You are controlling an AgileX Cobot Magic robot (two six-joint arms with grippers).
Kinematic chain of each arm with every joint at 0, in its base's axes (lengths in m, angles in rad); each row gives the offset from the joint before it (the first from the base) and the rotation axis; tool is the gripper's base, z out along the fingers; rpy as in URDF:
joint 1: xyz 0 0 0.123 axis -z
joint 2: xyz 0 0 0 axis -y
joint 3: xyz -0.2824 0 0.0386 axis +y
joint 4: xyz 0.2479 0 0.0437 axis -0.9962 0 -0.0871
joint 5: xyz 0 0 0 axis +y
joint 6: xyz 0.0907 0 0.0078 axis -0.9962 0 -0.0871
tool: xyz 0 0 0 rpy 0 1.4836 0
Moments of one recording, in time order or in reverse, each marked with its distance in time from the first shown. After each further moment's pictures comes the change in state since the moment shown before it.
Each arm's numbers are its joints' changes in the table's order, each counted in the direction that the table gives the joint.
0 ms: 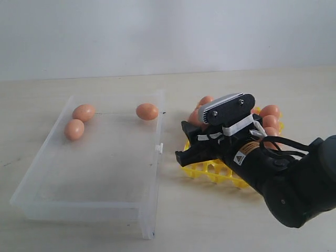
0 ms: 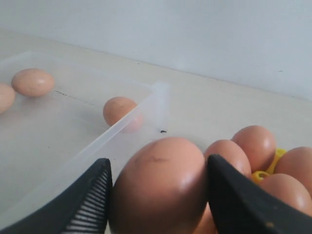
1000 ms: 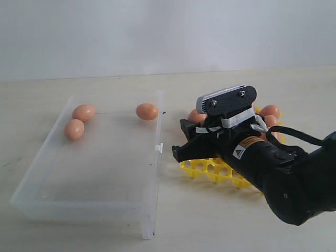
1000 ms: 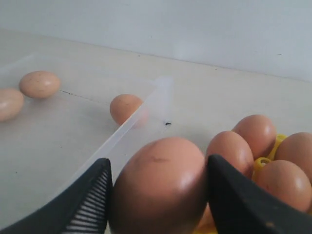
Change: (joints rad) left arm 0.000 0.000 0.000 0.000 0.000 0.000; right arm -0.058 0.106 -0.002 -0.122 0.159 0.006
